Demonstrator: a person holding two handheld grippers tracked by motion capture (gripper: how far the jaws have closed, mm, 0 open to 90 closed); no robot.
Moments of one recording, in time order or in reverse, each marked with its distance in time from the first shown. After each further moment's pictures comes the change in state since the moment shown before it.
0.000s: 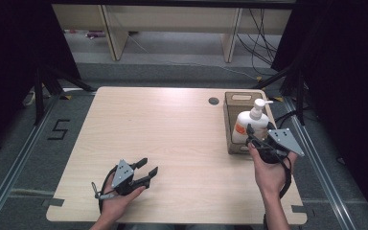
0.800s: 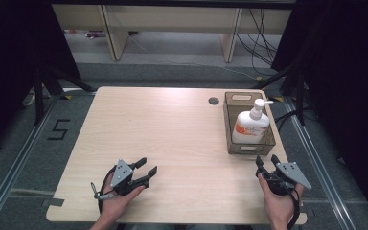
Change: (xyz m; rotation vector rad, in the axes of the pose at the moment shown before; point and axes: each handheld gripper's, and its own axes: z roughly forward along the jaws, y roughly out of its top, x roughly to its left) left arm 0.001 0.000 -0.002 0.009 0.018 -0.022; right arm -0.037 -0.093 -0.031 0.121 0.000 0.034
